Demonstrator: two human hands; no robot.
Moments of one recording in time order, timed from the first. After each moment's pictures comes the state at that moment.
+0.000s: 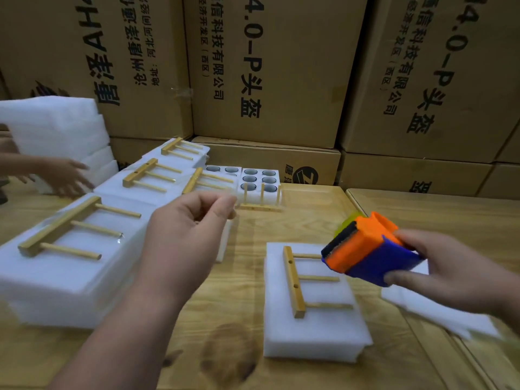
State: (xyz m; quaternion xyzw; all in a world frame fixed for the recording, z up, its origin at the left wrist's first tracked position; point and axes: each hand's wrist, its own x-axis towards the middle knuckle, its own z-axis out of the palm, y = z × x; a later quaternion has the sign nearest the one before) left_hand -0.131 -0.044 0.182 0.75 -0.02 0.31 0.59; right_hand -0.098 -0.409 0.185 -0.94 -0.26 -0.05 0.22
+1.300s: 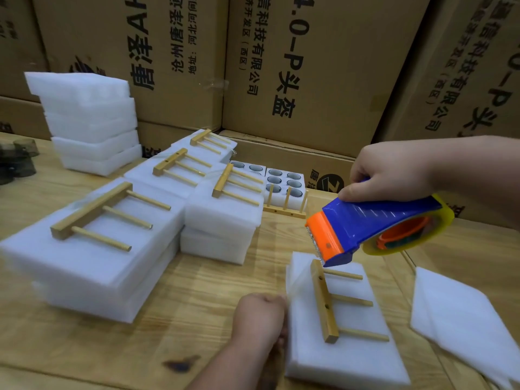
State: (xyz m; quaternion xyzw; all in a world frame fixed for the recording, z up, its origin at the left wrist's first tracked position) left_hand -0.082 -0.096 0.032 0.68 0.26 -0.06 0.68; right_hand -0.003 -0.239 0.321 -0.97 -0.20 0.09 -0.11
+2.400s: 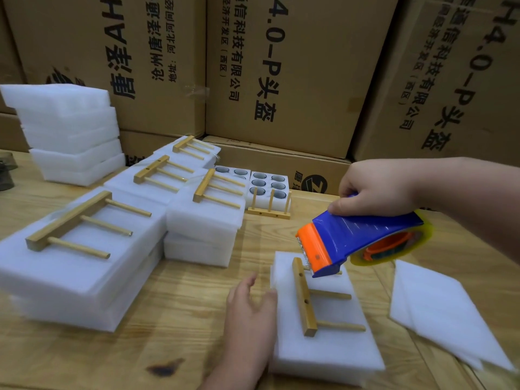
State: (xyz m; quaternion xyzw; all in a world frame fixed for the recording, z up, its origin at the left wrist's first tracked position) left_hand -0.100 -0.109 0.033 0.72 0.17 0.12 0.66; right_hand -0.016 -0.271 0.305 -0.97 -0.18 0.10 -0.09
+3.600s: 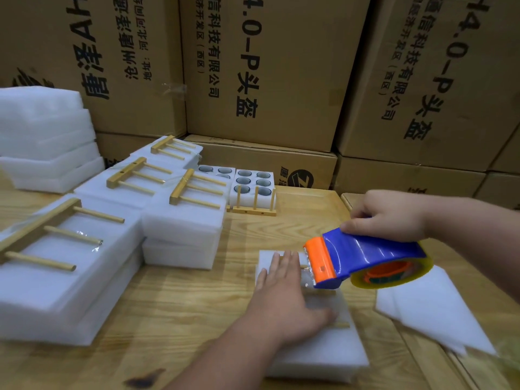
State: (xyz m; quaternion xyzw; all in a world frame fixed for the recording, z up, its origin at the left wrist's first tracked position) left_hand -0.069 -0.155 0.077 0.94 -0.13 -0.03 0.32; right_hand -0.007 -0.350 0.253 -0.98 -0.14 0.14 0.05
